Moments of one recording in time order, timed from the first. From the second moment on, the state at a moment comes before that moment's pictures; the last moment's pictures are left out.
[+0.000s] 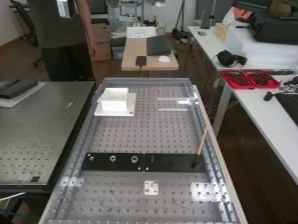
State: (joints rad) arm 1.55 -1.56 -1.61 -3.13 -1.58 -0.66
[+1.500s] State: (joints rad) arm 1.23 -1.52 -1.94 -2.91 -2.01 -0.76
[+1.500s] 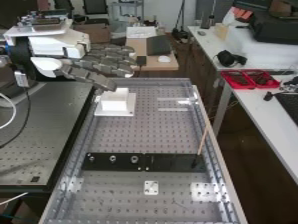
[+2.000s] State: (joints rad) arm 1.13 -1.60 -2.04 -2.73 -2.10 -0.75
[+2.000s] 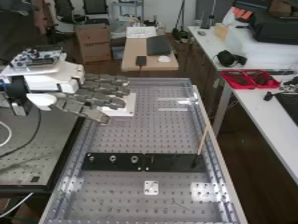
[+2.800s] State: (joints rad) arm 1.07 -1.71 -2.11 -2.59 -2.12 -0.82
